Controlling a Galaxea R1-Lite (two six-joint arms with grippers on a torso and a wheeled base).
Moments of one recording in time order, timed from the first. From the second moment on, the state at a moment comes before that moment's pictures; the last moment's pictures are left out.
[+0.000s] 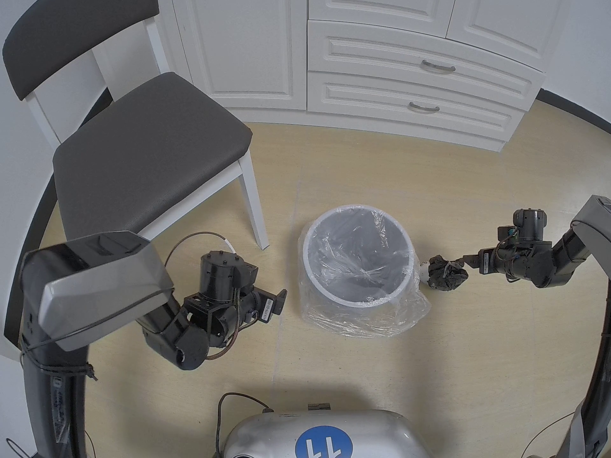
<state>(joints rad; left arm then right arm) -0.48 2.34 -0.93 -1.00 0.18 0.12 -0.08 2.25 -1.11 -0.63 0.06 -0.11</state>
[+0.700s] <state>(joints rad) -0.53 2.11 -0.45 -1.51 0.21 0.11 -0.03 2.54 -1.41 -0.48 0.13 0.11</state>
